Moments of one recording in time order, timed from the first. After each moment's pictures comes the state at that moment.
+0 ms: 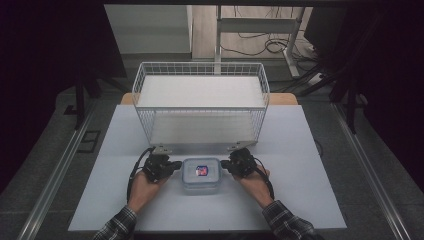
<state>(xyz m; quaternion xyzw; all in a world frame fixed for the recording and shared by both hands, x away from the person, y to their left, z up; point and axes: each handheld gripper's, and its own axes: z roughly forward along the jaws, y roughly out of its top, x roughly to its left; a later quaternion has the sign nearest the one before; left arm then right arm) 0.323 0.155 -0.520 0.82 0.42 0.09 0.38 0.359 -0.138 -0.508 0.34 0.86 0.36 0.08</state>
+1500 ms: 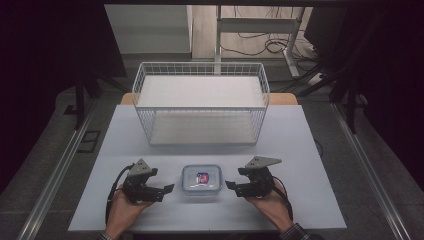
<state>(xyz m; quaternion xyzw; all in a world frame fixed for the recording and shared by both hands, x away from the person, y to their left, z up) 0.259 0.187 -0.510 0.79 0.42 0.10 0.43 0.298 -0.179 -0.486 0.33 0.84 0.42 0.08</state>
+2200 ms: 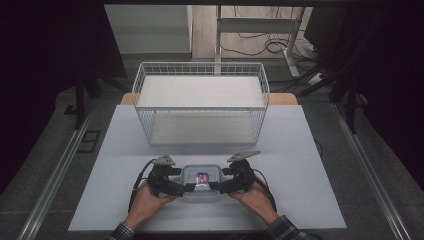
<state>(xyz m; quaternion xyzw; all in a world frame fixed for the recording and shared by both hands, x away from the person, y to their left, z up) 0.293 0.139 -0.524 0.81 0.39 -0.02 0.45 0.323 -0.136 -0.509 0.34 0.85 0.41 -0.03</state>
